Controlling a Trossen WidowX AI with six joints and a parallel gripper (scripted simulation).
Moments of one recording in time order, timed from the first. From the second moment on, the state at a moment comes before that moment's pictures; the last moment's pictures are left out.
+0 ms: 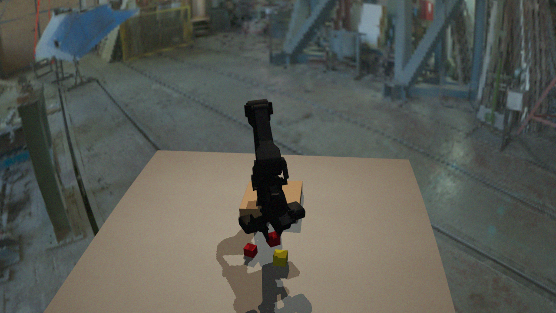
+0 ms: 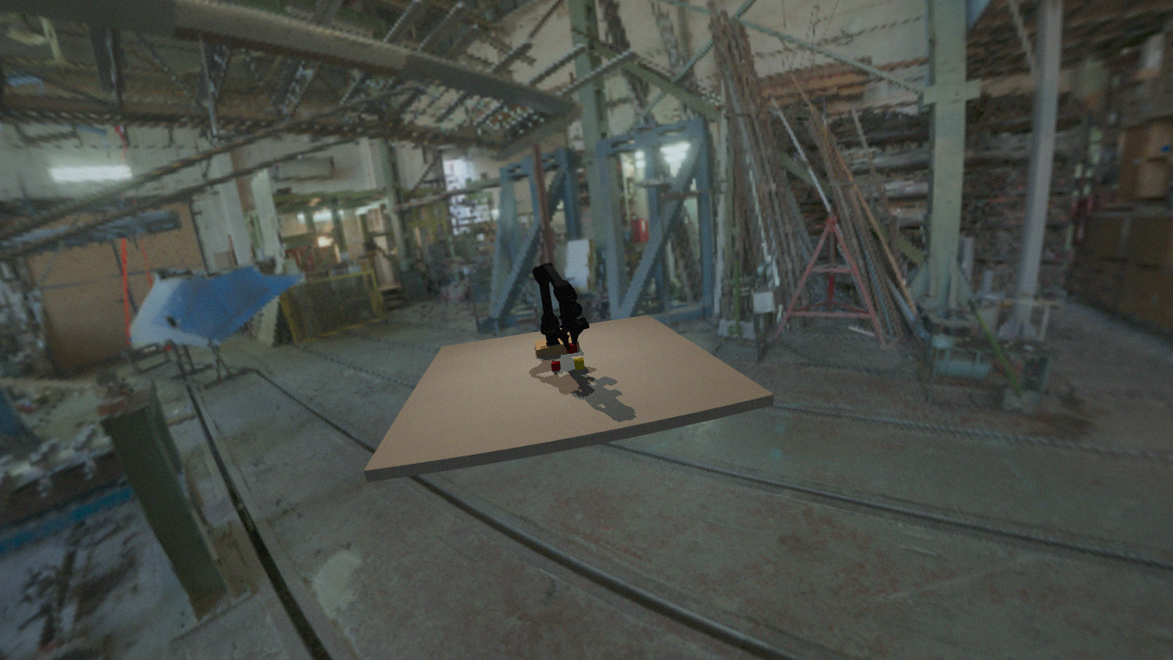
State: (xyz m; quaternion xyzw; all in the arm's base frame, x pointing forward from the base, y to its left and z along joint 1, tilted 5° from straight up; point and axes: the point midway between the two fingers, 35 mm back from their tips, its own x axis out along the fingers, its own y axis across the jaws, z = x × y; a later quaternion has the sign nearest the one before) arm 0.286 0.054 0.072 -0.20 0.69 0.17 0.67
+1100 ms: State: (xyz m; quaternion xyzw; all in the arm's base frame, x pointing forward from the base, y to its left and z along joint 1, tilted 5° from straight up) arm 0.281 0.060 0.043 -0.23 0.69 0.20 0.66
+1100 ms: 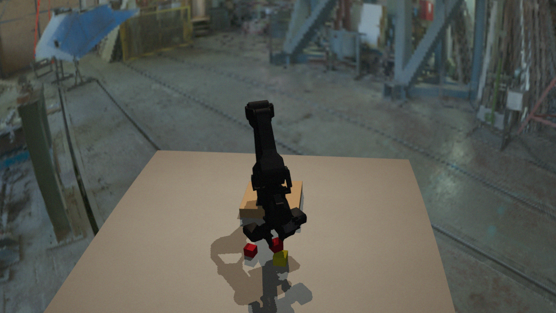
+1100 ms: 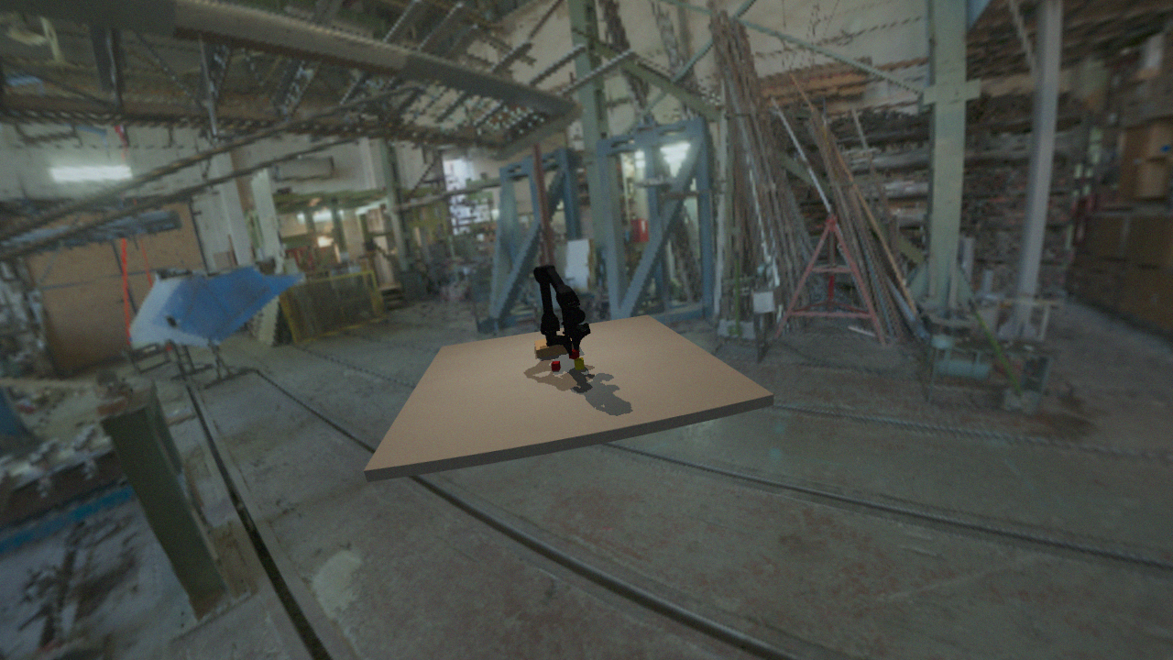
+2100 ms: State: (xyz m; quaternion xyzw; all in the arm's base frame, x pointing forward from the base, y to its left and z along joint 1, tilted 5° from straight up) arm 0.281 0.060 0.043 -0.23 0.69 0.20 0.66
